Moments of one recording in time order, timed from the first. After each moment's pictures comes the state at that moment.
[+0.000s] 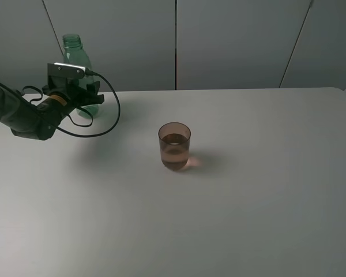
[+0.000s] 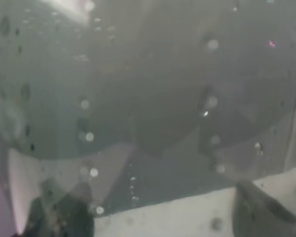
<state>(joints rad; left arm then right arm) -0.15 2.37 -1.14 0.04 -1.02 0.03 -0.03 0.00 -0.50 -0.04 1.10 0.03</state>
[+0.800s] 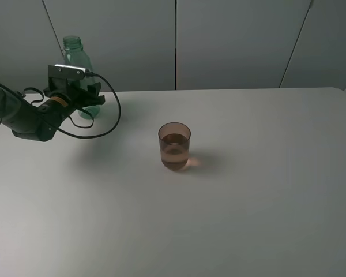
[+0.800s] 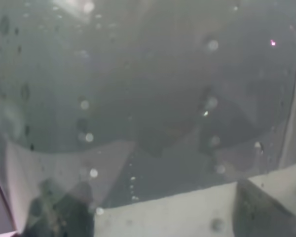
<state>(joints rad) -0.15 2.38 -1.14 0.05 -1.03 0.01 -0.03 0.00 -0.50 -0.04 1.10 0.03</state>
